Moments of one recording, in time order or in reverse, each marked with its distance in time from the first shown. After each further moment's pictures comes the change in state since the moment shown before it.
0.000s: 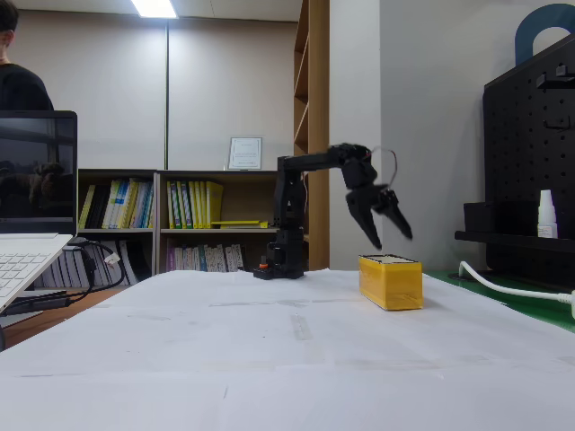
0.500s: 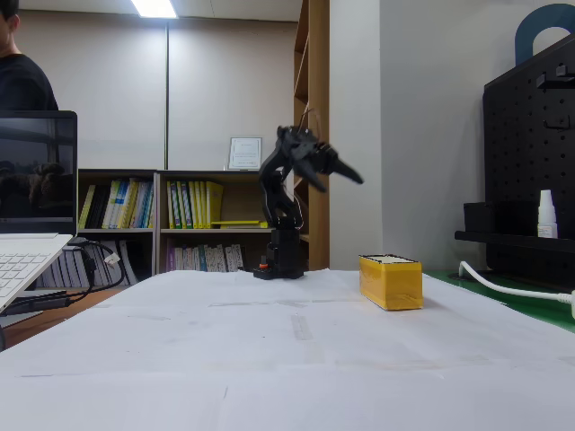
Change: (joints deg) arm 19.8 -48.3 -38.1 -2.6 -9.5
